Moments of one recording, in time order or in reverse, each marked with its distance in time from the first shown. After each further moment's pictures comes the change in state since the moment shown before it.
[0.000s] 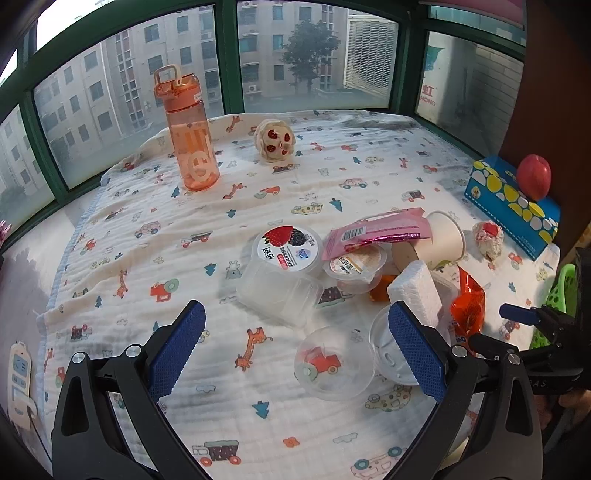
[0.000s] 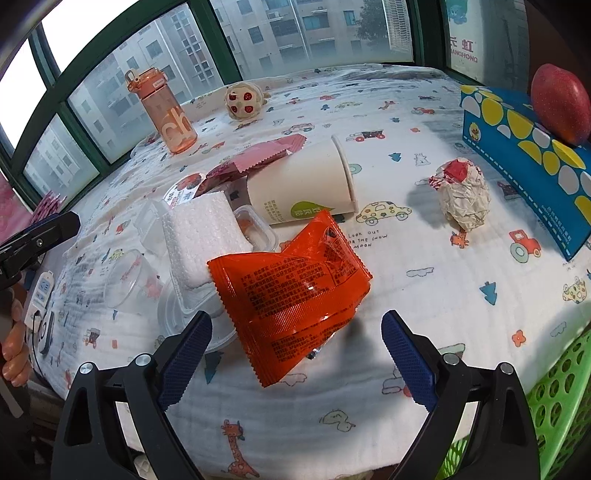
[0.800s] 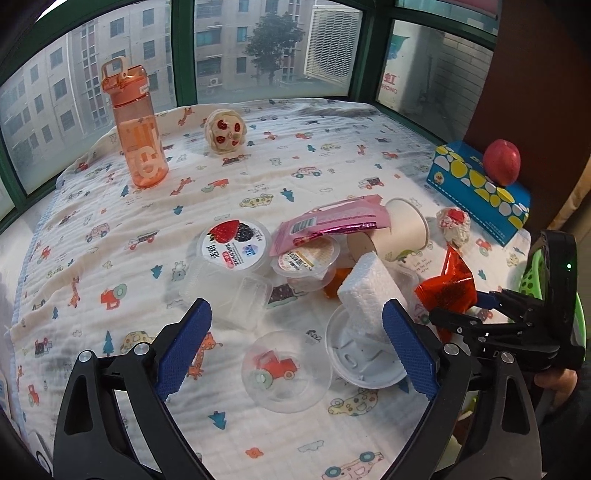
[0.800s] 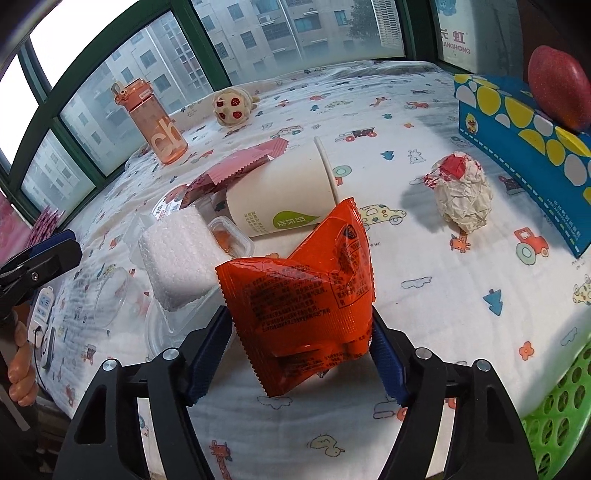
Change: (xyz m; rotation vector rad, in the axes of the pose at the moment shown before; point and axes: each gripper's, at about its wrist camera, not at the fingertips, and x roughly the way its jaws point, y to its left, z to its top) left arm 0.020 -0.024 0.001 0.056 0.038 -0.165; right arm 0.006 -0.013 0.004 0.049 -0.026 0.006
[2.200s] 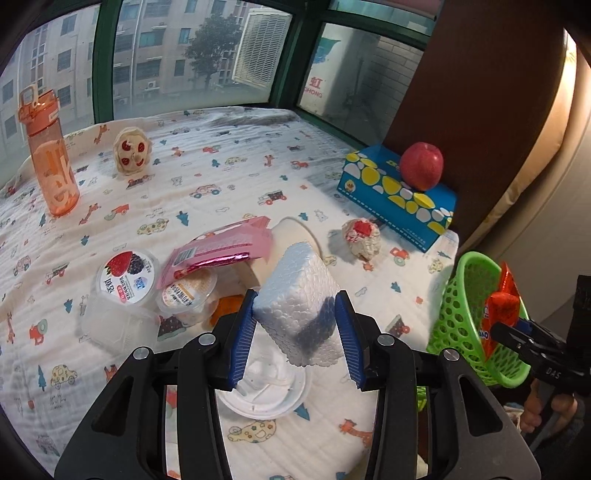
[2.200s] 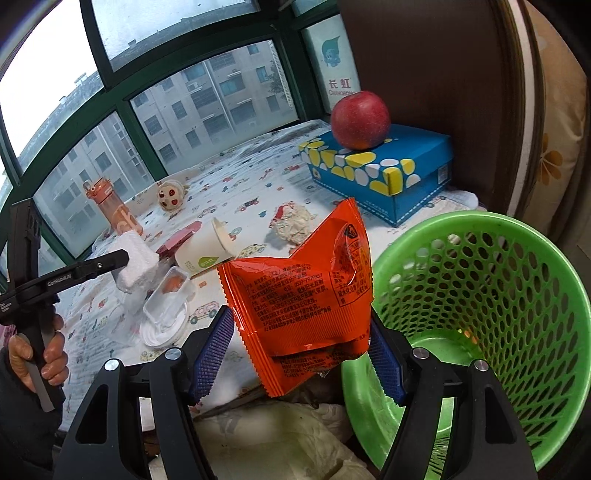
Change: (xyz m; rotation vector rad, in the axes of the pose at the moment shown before) left arm -0.002 -0.063 0.024 0.069 -0.015 -0.282; right arm -0.164 -0.059 -0.068 0.233 -0.259 -0.197
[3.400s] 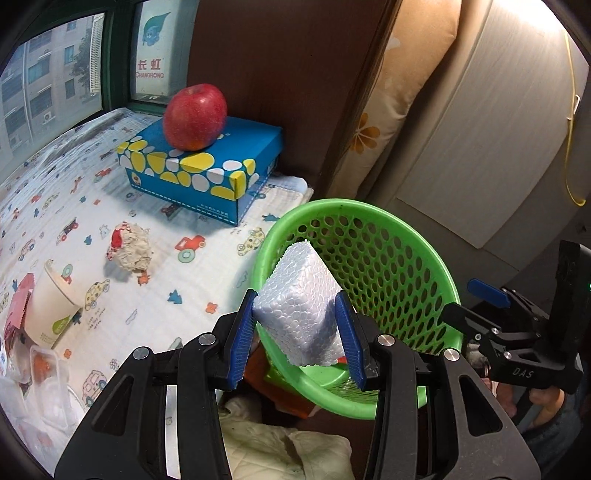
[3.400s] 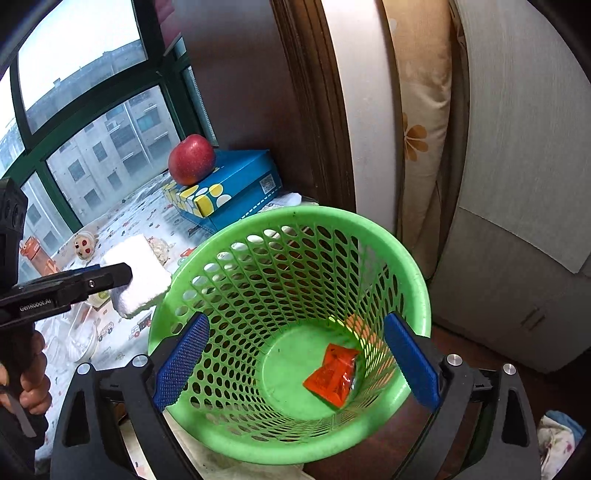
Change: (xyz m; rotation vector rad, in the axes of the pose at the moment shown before) left arm 0.067 -0.231 -0.014 0.319 0.164 -0.266; right arm -0.090 -0.136 -0.030 0.194 -0.097 -0.275
